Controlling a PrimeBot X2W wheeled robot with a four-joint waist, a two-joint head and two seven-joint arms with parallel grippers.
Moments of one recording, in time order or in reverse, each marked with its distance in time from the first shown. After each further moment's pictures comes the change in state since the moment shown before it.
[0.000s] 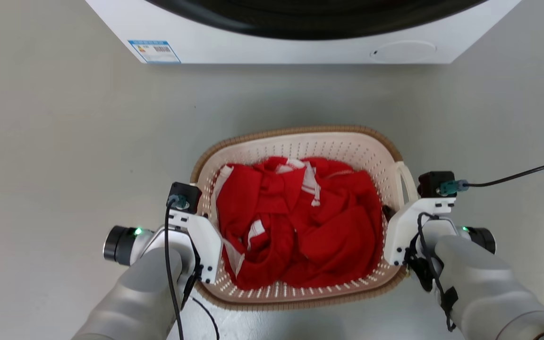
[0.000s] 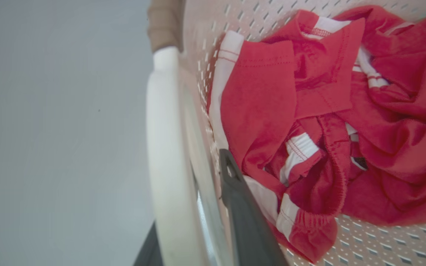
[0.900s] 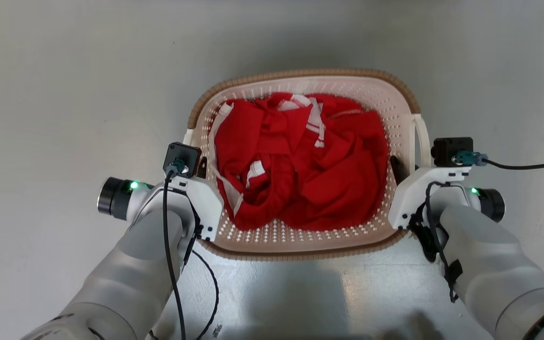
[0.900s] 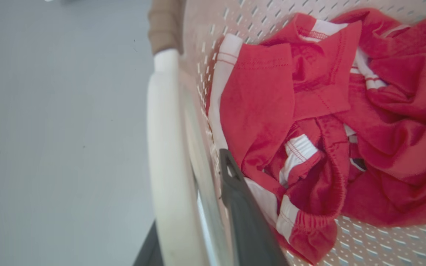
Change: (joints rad) left arm -0.114 0.003 -0.017 -0.007 0.036 0.049 -0.165; right arm -0.076 -0.007 -0.126 0.001 -0.135 0.001 -0.155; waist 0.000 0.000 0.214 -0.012
